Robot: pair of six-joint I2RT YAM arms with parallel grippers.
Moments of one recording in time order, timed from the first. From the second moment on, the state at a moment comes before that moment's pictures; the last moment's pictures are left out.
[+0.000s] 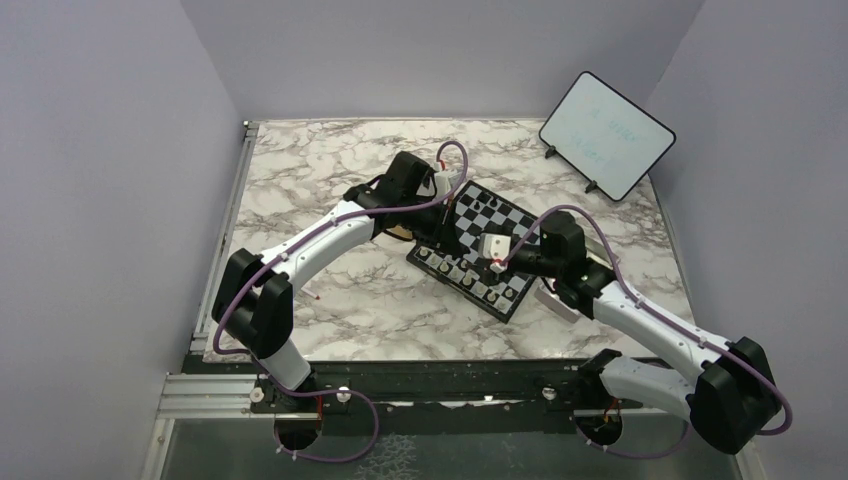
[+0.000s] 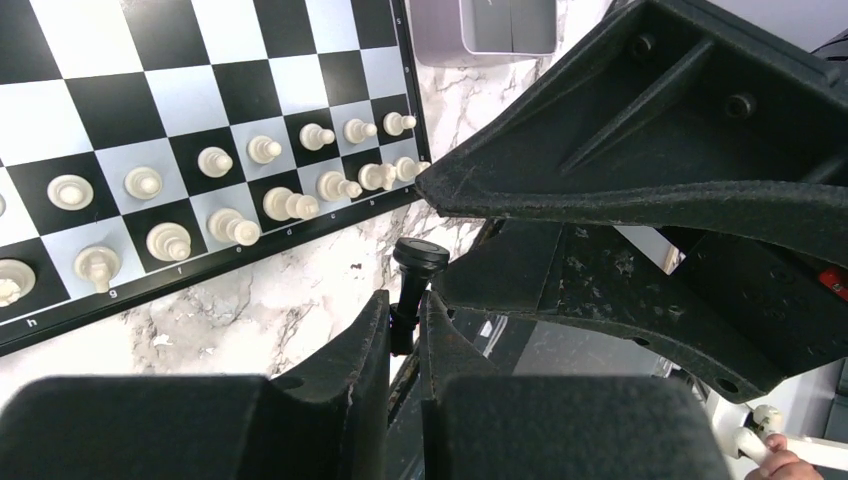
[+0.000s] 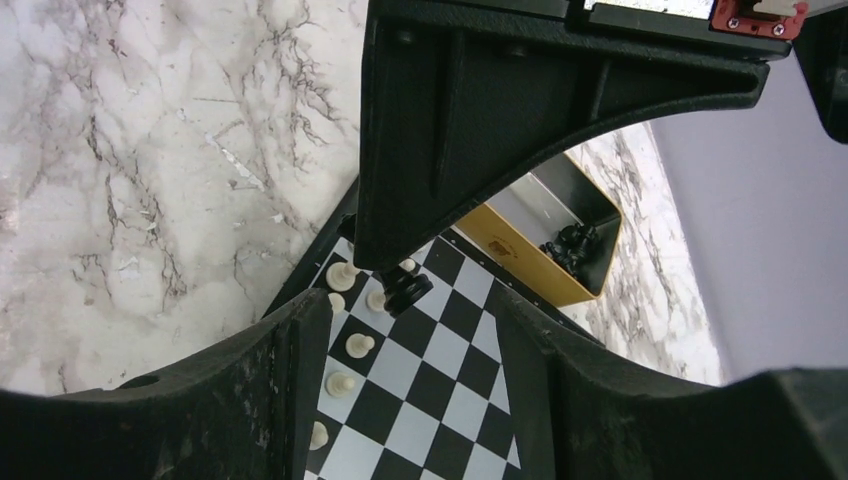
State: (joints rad) left arm -0.64 1.63 1.31 -0.51 0.69 -0.31; right arm 0.58 1.06 0.61 0.13 -0.62 -0.78
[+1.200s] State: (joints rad) left arm -0.64 1.63 1.31 -0.53 0.72 -0.33; right arm 0.65 1.14 0.65 0.06 -0.56 -0.92
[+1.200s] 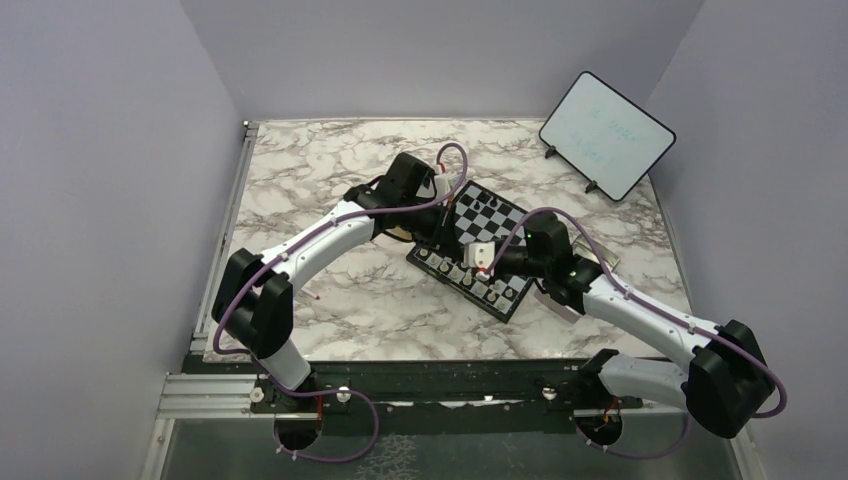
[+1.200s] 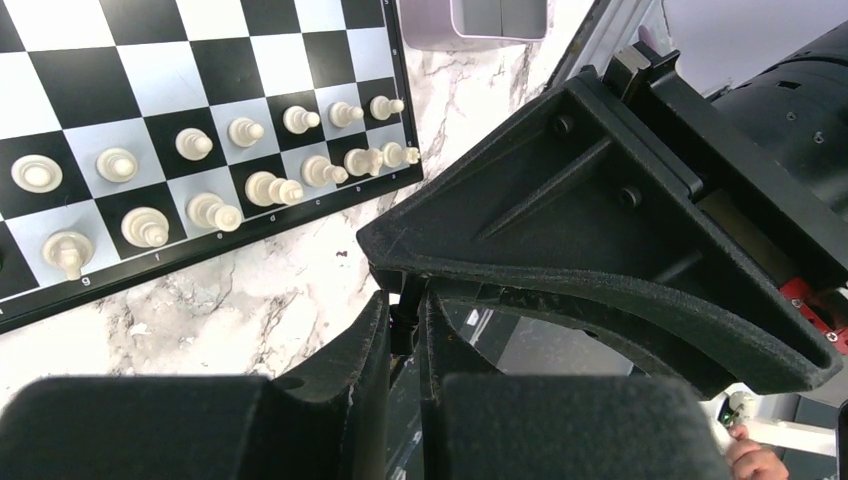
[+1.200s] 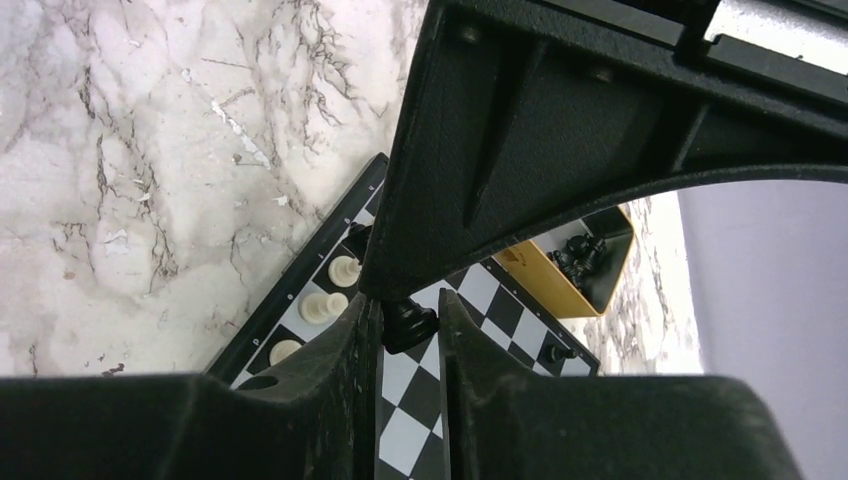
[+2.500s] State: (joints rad) left arm -0.59 1.43 1.18 -0.22 0.60 -0.59; right arm 0.66 1.10 0.49 0.64 -0.27 -0.09
